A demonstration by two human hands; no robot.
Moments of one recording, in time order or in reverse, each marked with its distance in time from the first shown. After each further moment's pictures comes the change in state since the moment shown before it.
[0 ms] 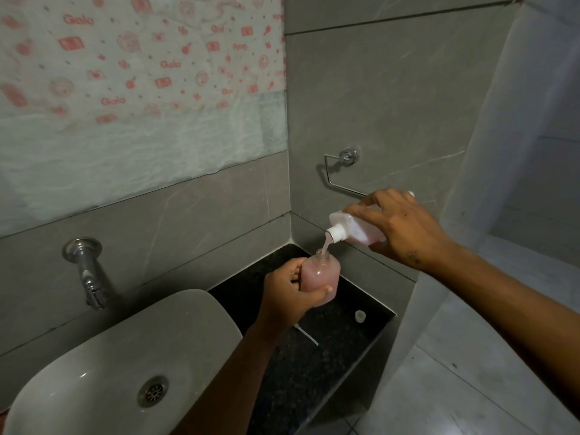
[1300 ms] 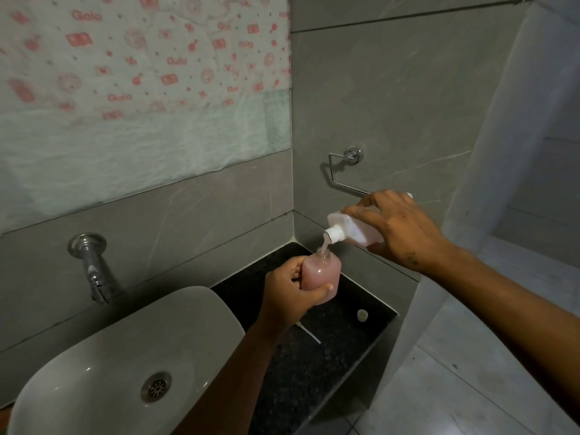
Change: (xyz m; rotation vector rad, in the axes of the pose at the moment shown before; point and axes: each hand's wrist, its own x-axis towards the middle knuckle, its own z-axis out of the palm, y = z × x) left_hand -0.003 -0.005 -0.003 -0.053 0.024 -0.070; right_hand 0.004 -0.009 0.007 0.015 0.006 -0.010
